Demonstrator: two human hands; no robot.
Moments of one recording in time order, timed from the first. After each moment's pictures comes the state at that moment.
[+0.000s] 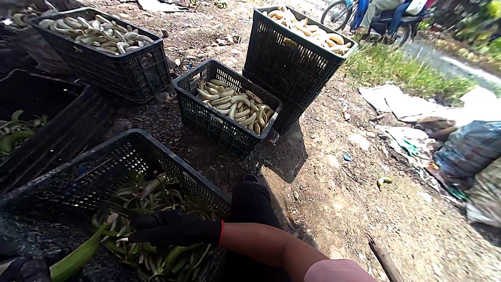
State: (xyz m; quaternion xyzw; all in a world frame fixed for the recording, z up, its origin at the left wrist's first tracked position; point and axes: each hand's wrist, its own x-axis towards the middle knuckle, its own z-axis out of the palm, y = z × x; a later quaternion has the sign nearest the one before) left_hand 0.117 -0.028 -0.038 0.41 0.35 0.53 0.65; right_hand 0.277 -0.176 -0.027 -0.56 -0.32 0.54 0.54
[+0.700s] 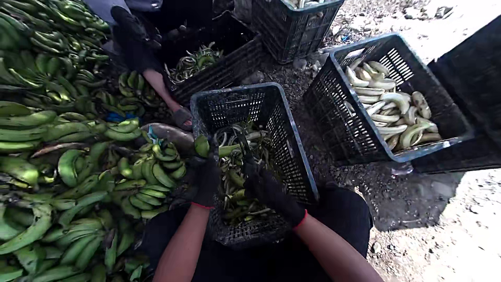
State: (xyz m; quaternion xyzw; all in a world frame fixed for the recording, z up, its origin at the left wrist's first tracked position) left_hand 0.132 -0.048 -0.046 0.55 0.46 0.51 0.48; right_hand 0.253 -0.172 -0.043 -0.59 -0.31 0.57 0.48
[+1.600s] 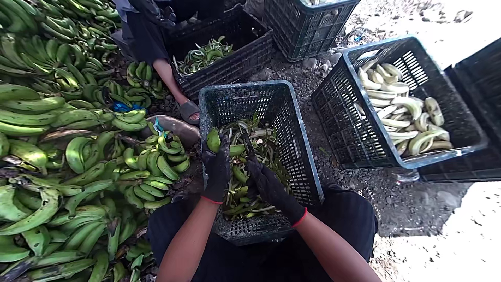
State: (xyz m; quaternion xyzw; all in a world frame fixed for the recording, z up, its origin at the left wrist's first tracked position) left_hand 0.146 -0.057 -0.030 0.50 0.55 0.45 0.50; right_hand 0.251 -0.167 -0.054 -0.59 -0.30 0.58 0.47
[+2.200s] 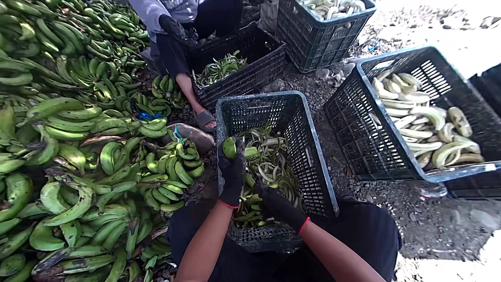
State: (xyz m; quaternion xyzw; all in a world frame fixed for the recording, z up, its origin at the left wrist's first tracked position) left_hand 0.150 -0.057 -0.038 0.50 0.44 0.55 0.50; right_hand 0.243 -0.172 -0.099 -0.67 -0.29 0.63 0.27
